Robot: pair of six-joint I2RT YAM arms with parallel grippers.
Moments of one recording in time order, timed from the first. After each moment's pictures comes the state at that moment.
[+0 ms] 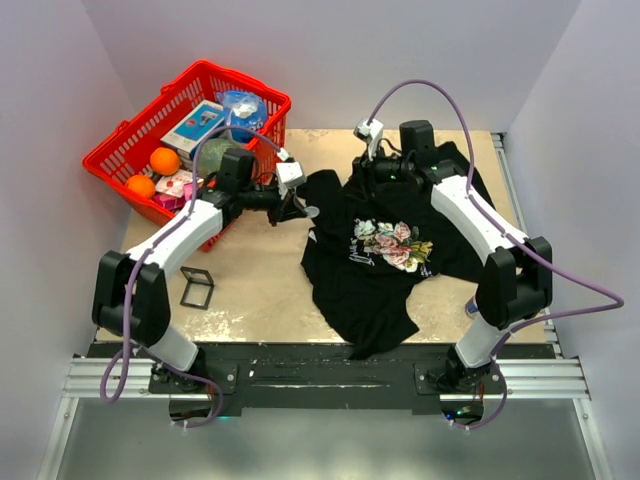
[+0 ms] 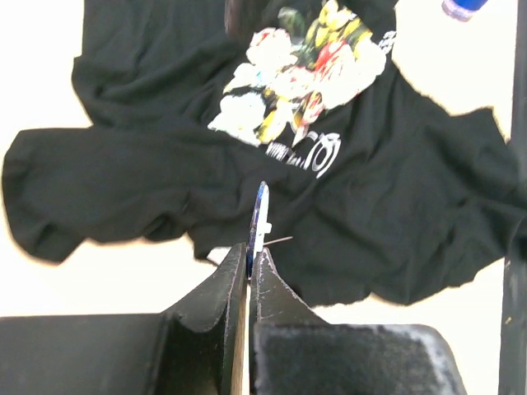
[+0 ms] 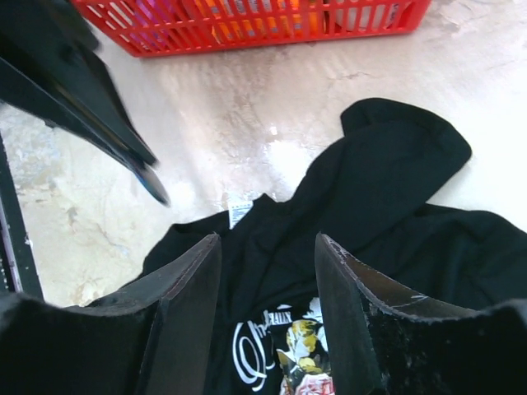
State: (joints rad) left arm -0.35 1.59 1.19 -0.25 0.84 0.44; right arm 0.34 1.70 1.46 -0.35 -0.72 -0.22
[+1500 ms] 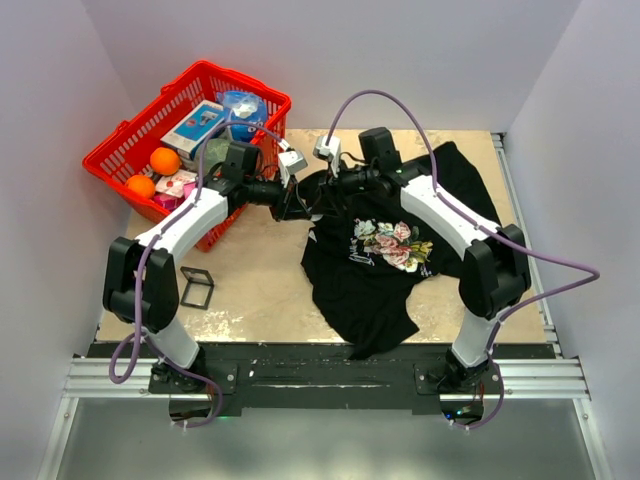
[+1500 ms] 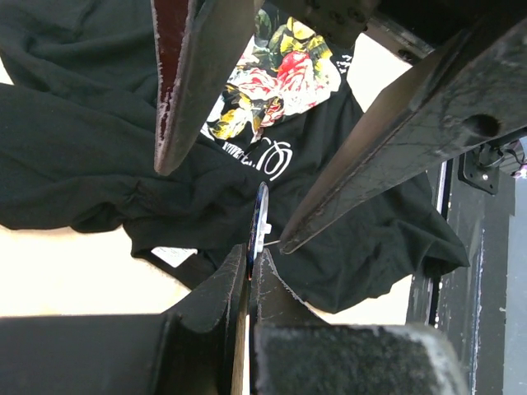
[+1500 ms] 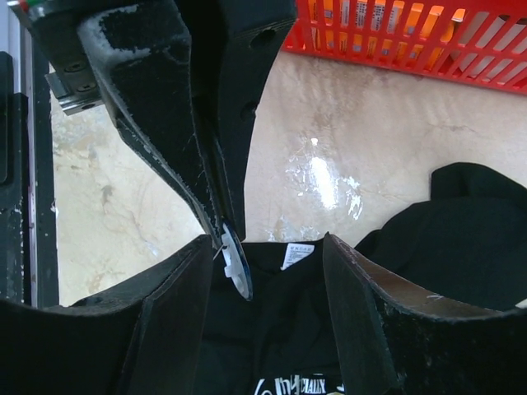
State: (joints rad) left arm -0.34 1.67 1.31 -0.37 0.91 0.25; right arm 0.50 1.80 1.54 -0.39 -0.78 -0.35
